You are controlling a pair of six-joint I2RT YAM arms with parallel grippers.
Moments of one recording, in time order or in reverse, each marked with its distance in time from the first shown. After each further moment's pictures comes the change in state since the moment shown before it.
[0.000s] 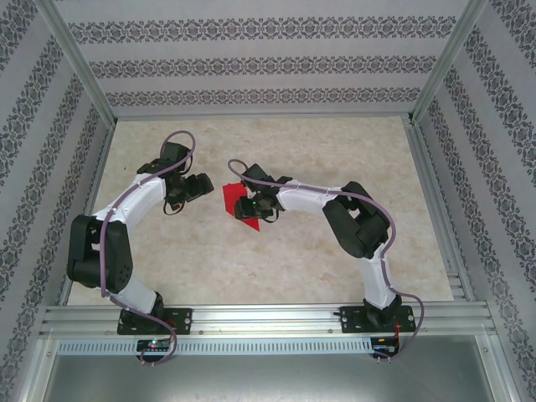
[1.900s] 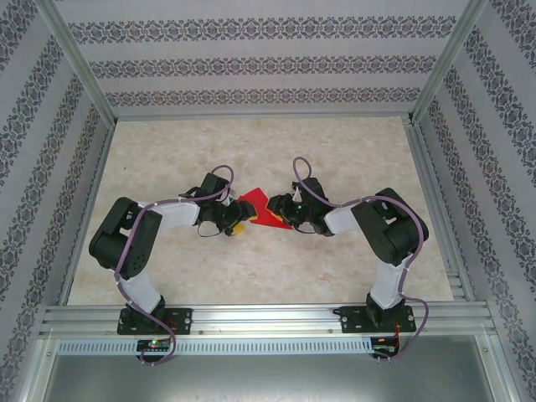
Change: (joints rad) left arm -0.270 0.169 -0.257 0.558 0.454 -0.365; right arm -0.239 -0.214 -0.666 0.901 -0.260 0.563
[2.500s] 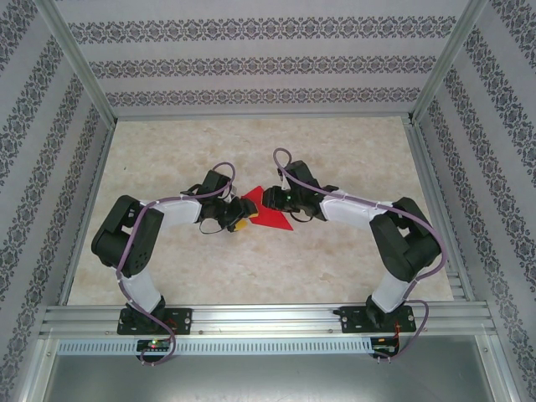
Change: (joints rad) left arm -0.002 0.017 0.033 0.001 -0.015 -0.007; right arm 0.086 -0.140 0.271 -0.597 0.226 -0.458
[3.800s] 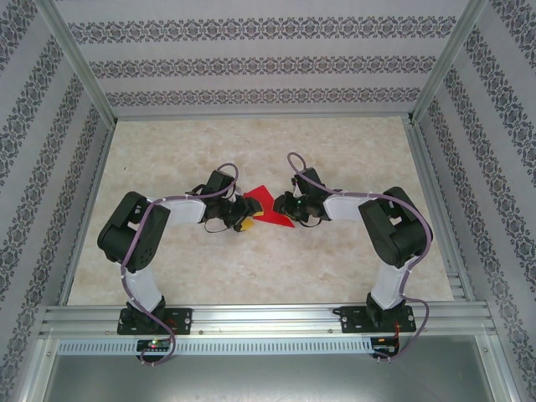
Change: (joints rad) left arm -0.019 0.053 0.013 0.092 0.053 -0.116; right arm -0.108 0.110 -0.095 0.106 -0.124 0.175
